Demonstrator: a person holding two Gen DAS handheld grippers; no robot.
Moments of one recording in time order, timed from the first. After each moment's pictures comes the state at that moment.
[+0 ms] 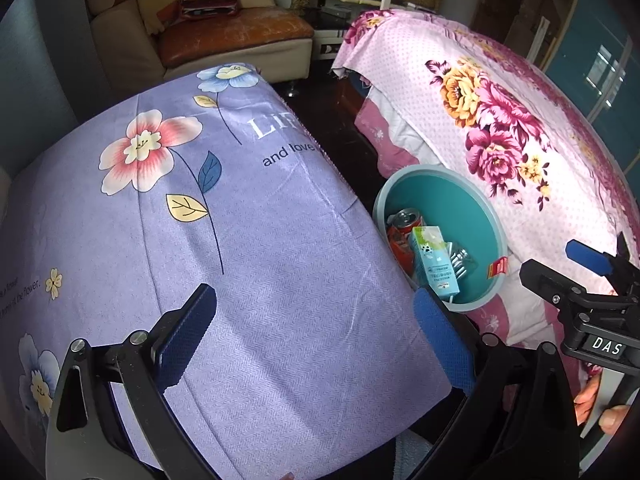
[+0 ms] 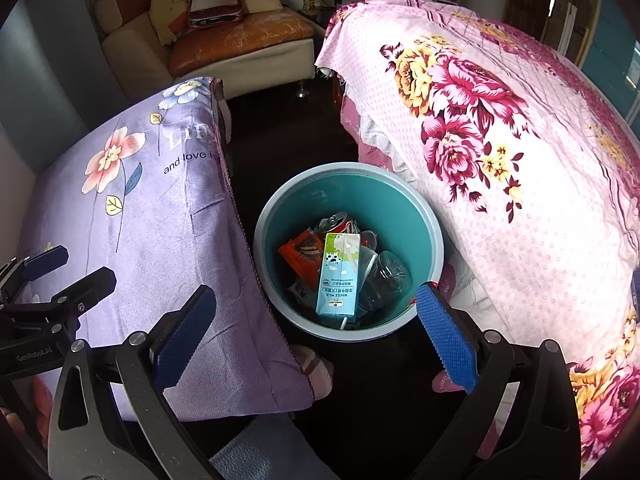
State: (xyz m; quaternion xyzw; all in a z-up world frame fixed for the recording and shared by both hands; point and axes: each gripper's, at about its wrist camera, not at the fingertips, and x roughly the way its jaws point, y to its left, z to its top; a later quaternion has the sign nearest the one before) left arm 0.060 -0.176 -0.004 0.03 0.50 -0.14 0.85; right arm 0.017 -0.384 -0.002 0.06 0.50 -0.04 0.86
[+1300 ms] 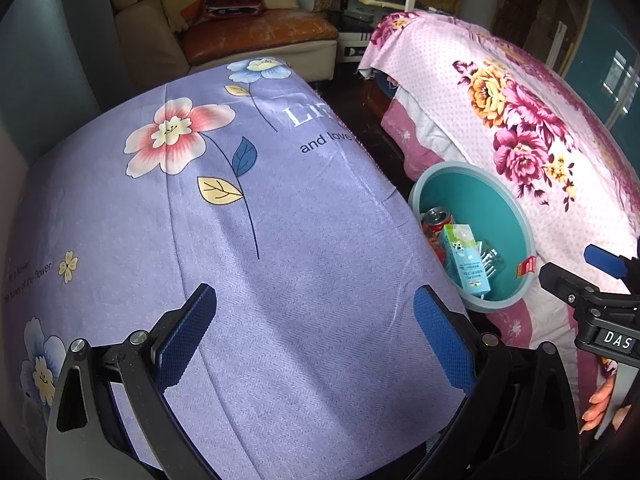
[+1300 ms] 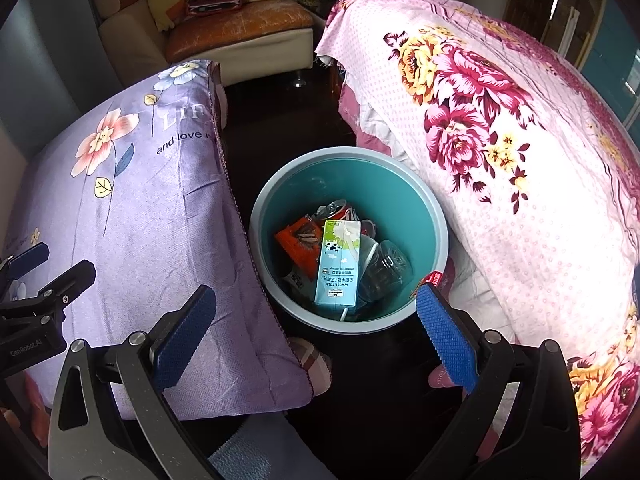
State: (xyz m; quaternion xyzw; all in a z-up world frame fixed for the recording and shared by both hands) left arm 0.055 -0.159 -0.023 0.04 0.49 -0.09 0.86; right arm 0.019 -0.374 -0.023 0.04 0.51 -0.05 0.86
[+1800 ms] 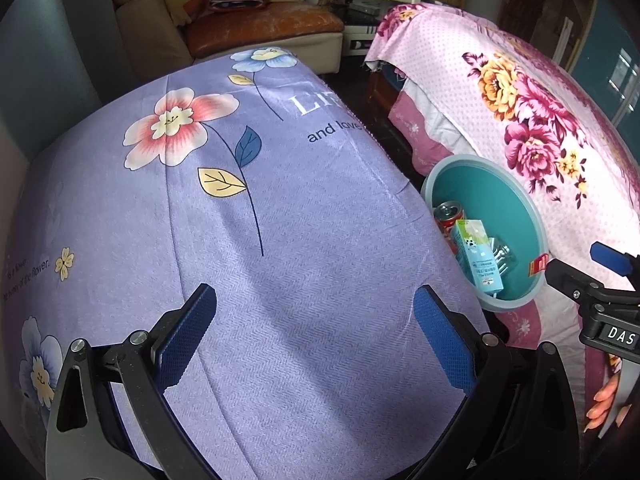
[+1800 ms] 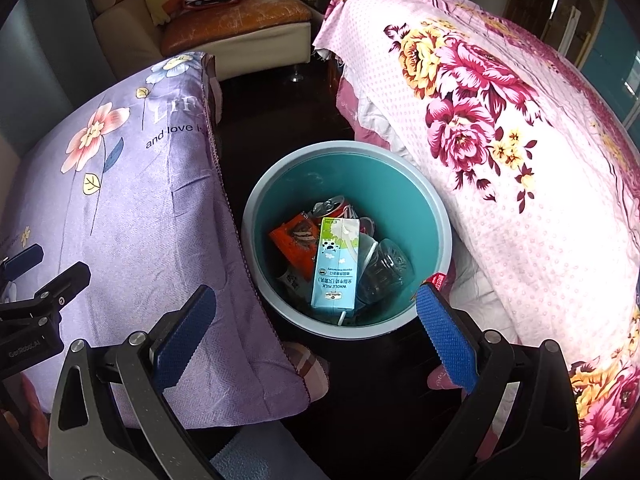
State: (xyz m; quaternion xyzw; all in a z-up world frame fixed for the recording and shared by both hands) left arm 0.061 -0.159 -0.038 0.04 0.50 -0.08 0.86; right arm 0.029 -0.375 -0.037 0.04 0.52 -0.06 0.85
